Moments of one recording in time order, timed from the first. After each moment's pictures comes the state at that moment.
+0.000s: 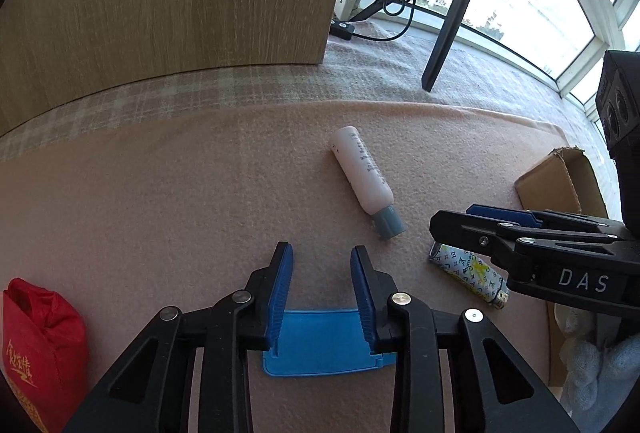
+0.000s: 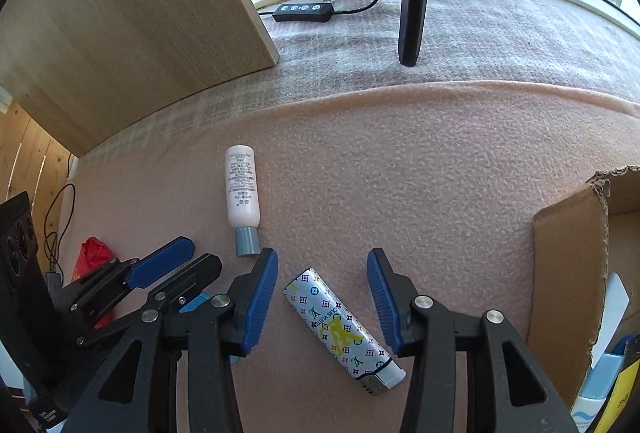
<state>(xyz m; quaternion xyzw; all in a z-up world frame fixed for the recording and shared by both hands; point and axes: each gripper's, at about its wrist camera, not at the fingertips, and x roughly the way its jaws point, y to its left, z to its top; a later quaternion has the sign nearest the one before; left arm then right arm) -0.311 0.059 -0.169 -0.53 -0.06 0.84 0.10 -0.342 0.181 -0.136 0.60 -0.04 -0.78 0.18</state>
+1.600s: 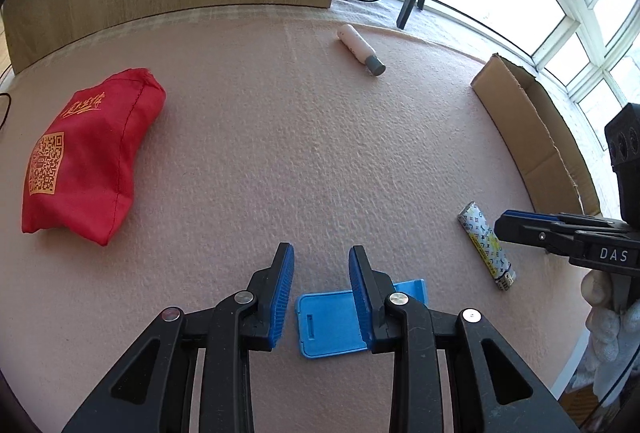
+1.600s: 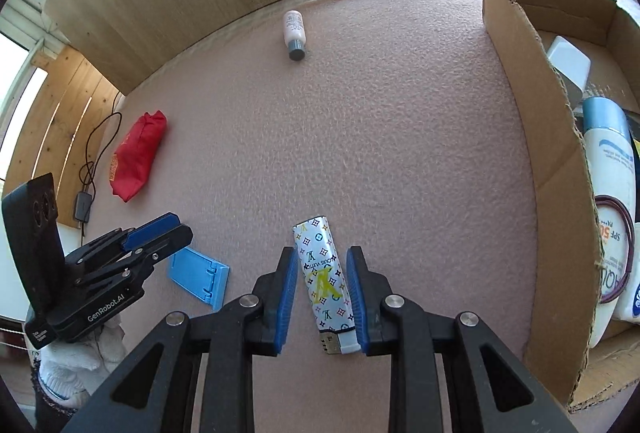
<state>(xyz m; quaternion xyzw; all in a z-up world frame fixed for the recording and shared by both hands) -0.148 0.009 -0.160 -0.54 -0.08 0.83 0.12 -0.175 0.236 -0.128 0.60 -0.08 -0.76 0.23</state>
